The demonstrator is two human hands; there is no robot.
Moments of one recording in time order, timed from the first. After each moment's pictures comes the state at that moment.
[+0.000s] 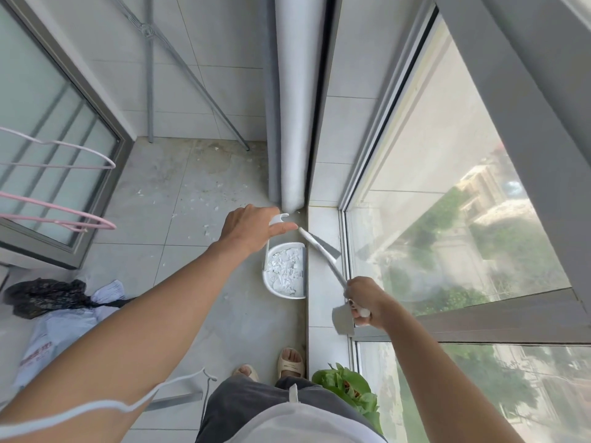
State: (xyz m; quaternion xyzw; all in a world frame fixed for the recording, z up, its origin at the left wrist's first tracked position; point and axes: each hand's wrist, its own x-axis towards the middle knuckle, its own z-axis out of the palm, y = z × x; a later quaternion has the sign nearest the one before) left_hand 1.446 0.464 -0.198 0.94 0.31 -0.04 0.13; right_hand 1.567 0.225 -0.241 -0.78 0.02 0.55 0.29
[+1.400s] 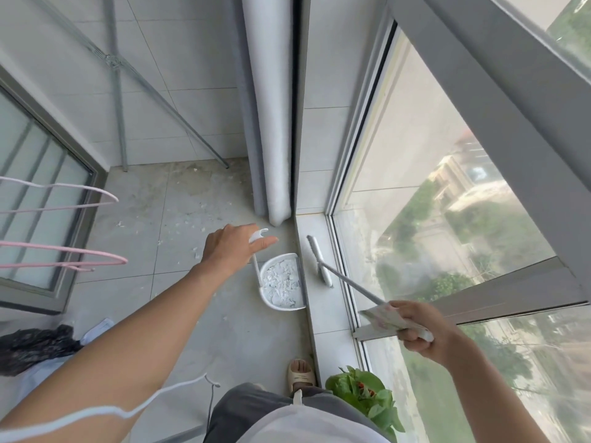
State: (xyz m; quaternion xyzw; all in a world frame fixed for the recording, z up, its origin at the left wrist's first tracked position) left_hand 1.416 0.495 -0.204 0.94 0.31 -0.05 0.14; right_hand 1.555 0.137 -0.211 -0.64 0.18 0.53 0.53
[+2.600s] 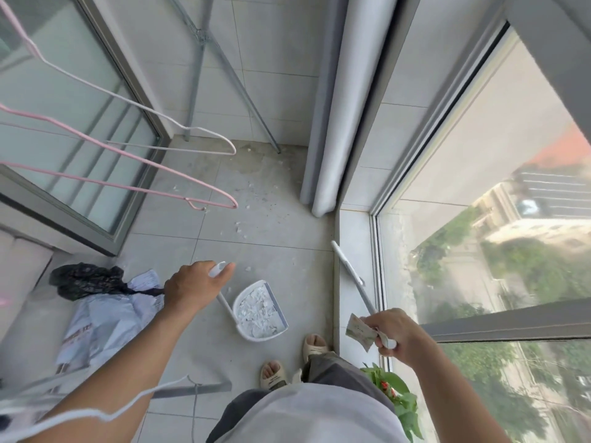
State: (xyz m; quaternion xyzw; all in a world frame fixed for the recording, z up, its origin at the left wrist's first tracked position) left_hand 1.194 0.507 -0.231 0.81 0.56 -0.07 0.18; right_hand 1.445 0.235 -0.225 -0.77 0.07 0.54 0.34
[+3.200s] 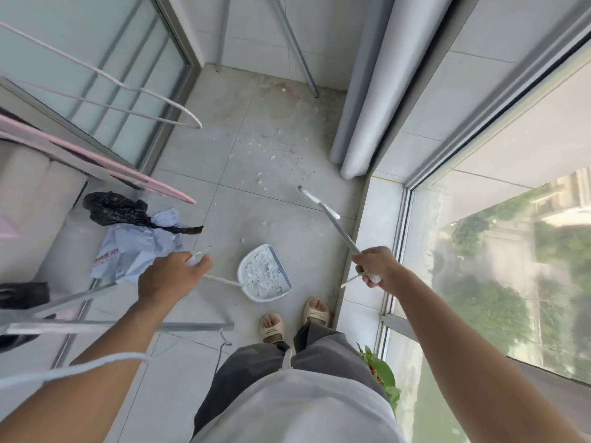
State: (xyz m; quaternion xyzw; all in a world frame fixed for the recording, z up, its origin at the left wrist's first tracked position) left_hand 1.196 0.492 -0.250 0.71 0.67 -0.16 0.17; right_hand 1.554 0.345 -0.306 -0.78 -0.04 0.57 0.25
